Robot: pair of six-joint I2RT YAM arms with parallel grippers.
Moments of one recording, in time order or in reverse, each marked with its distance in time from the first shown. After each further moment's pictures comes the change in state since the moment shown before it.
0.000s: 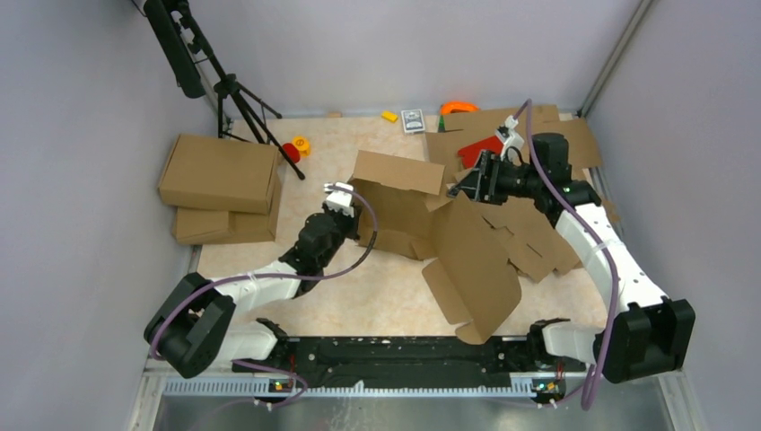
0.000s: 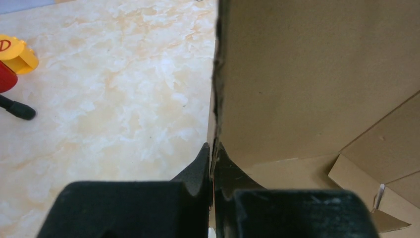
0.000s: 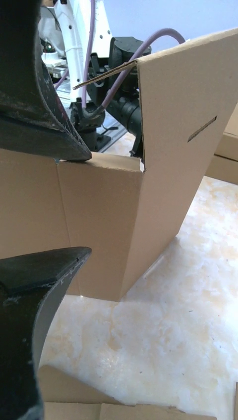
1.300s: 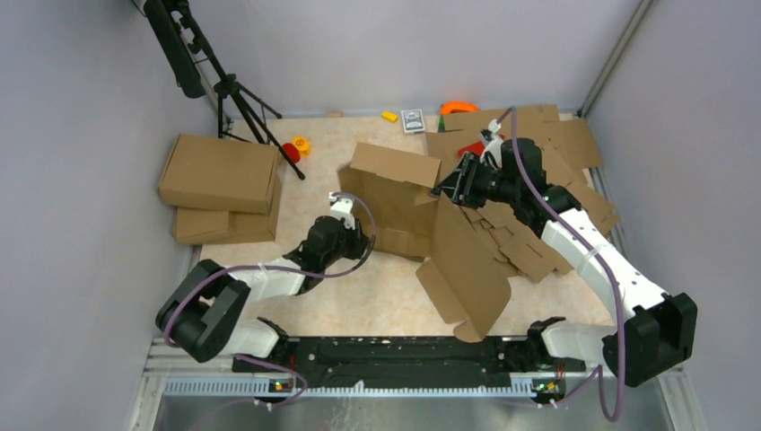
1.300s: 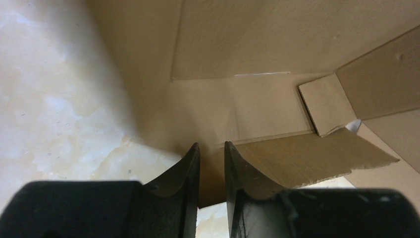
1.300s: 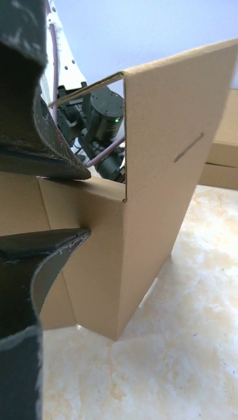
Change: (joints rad) left arm 0.040 0.089 -0.018 -0.214 0.187 -0.255; right arm 0.214 0.000 0.002 0.083 0.256 0.266
